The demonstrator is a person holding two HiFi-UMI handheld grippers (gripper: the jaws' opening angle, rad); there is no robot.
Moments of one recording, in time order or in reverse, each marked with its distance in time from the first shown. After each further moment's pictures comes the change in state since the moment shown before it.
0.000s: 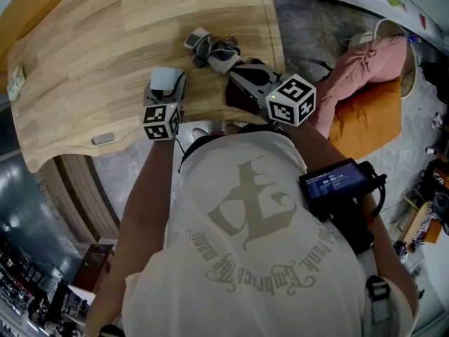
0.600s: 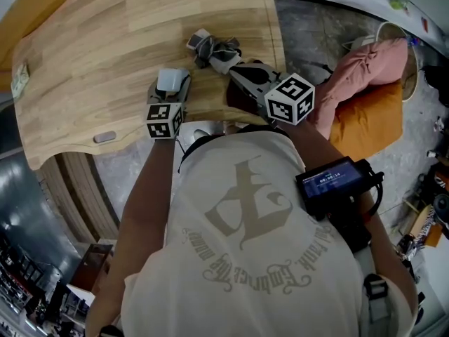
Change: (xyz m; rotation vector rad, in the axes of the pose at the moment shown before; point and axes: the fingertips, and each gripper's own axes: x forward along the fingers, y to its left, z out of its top) left arm 0.002 -0.010 -0.006 0.033 0.053 -0.026; right arm 0.000 0.000 0.006 -0.008 -0.018 0.002
